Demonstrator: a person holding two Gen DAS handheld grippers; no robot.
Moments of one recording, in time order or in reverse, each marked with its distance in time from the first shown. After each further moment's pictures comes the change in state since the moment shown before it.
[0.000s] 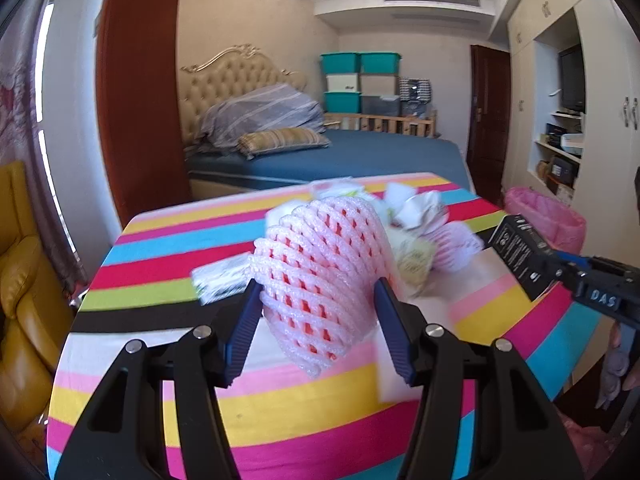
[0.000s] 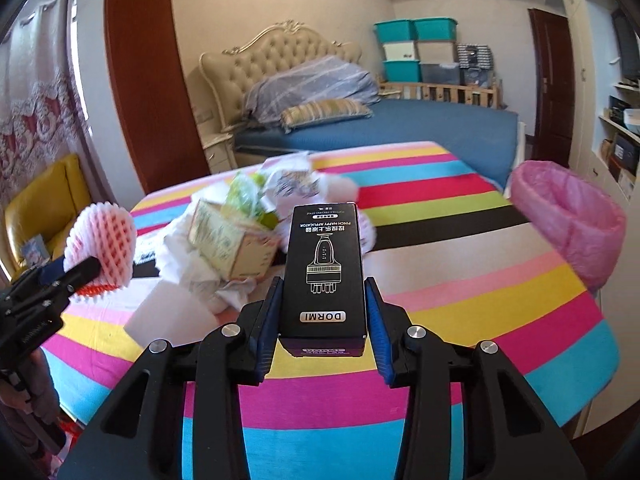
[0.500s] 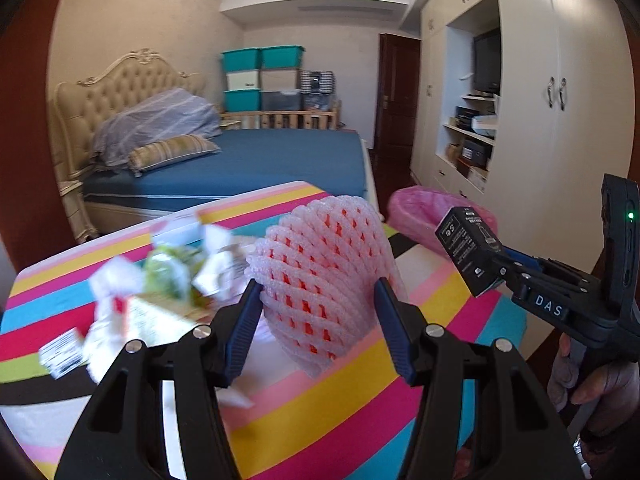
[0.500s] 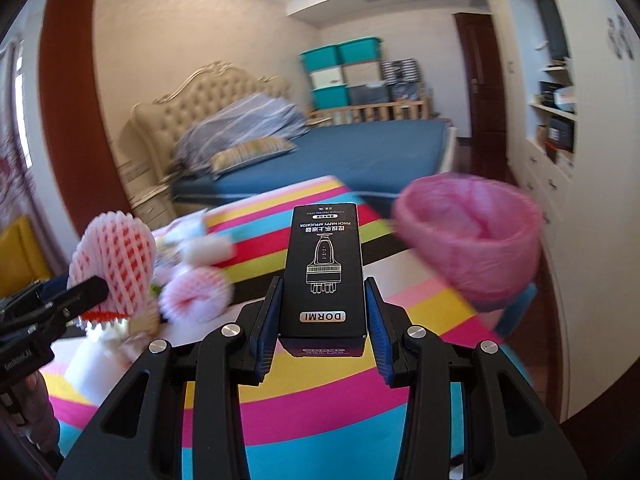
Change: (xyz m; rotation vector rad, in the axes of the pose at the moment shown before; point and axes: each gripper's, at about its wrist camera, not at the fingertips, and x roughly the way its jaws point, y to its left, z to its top) left arm 0.062 -0.146 0.060 0.117 0.037 -0.337; right arm -0.036 -0.129 0.022 0.158 -0.126 -0.194
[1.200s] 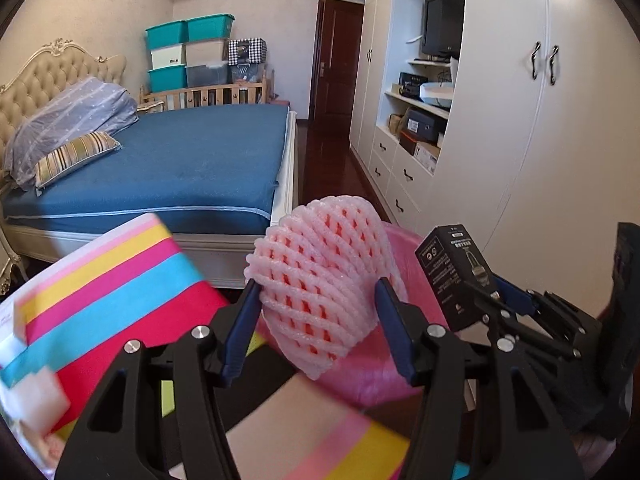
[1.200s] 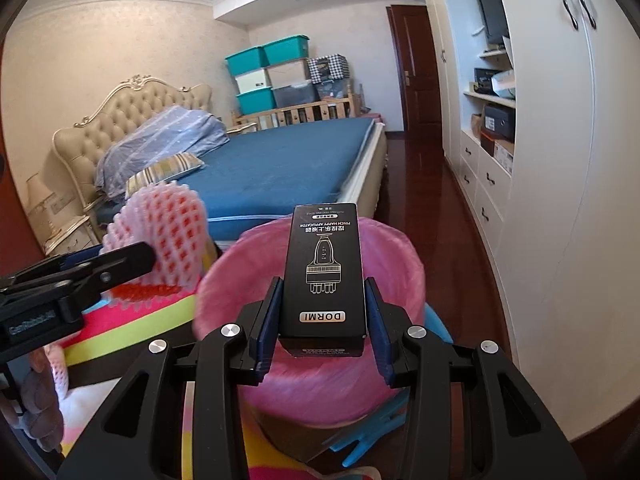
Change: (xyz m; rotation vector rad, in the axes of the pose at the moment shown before) left arm 0.289 -0.183 0.148 0.074 0.128 -0.196; right arm 0.103 -0.202 0.087 0.098 0.015 -0.206
